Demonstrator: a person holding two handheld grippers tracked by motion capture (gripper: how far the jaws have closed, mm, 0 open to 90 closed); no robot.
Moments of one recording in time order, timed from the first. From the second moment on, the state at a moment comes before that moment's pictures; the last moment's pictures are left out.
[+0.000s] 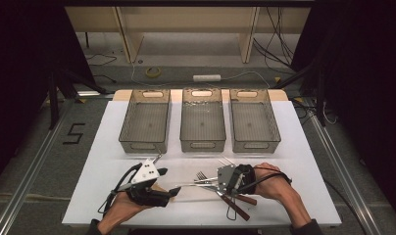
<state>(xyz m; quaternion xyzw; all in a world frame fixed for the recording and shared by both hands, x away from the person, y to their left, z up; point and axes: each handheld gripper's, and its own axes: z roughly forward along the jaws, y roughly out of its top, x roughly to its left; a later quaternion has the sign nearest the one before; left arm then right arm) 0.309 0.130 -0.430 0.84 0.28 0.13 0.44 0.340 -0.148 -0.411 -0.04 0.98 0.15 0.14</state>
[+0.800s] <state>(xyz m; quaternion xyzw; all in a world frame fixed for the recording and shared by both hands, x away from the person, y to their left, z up) 0.305 0.088 -0.441 0.90 0.18 0.13 0.37 0.327 -0.130 -0.407 -0.07 0.97 0.16 0.15</state>
